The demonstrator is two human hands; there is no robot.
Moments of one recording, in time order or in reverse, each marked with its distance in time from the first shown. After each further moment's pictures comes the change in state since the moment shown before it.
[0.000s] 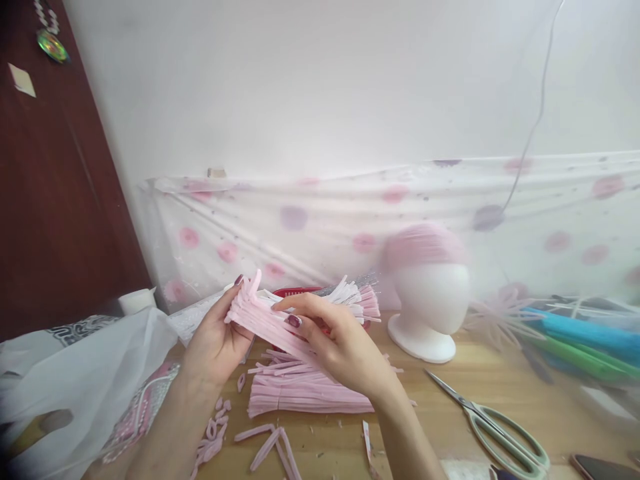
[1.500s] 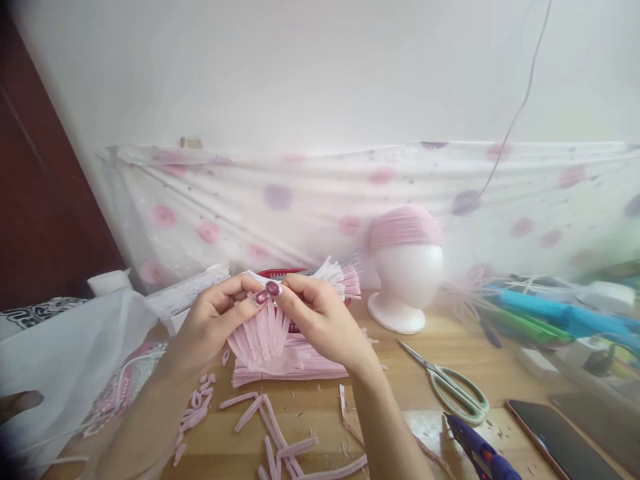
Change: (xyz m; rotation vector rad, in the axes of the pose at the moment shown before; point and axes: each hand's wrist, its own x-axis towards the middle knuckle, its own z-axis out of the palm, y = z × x) left_hand -0.023 -0.005 -0.013 0.975 -0.558 0.178; right_hand 0.002 -0.011 0.000 0.145 0.023 0.130
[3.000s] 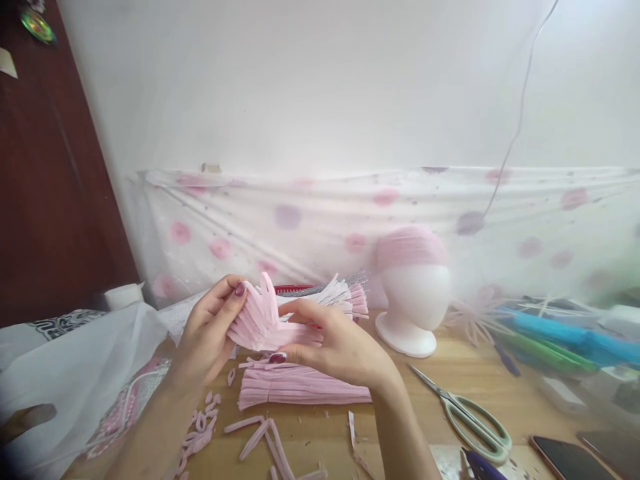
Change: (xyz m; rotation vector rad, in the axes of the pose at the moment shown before) left_hand 0.002 0.001 -0.007 -0.308 0.171 0.074; right_hand -0.006 -0.002 -0.015 -0.197 -0.222 0.076
